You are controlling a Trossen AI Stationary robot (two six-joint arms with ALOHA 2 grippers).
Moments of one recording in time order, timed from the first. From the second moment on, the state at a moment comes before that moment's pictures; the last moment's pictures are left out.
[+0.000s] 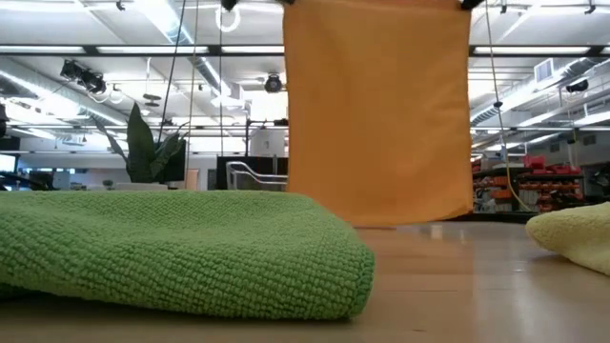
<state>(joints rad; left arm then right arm) 0.10 1.41 1.56 -0.64 -0.32 -0.25 0.00 1.09 1.61 -1.46 0.50 0.26</state>
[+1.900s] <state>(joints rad) 0.06 1.74 1.64 -1.01 -0.28 -0.37 -0.16 1.10 1.03 -1.19 0.20 0.22</state>
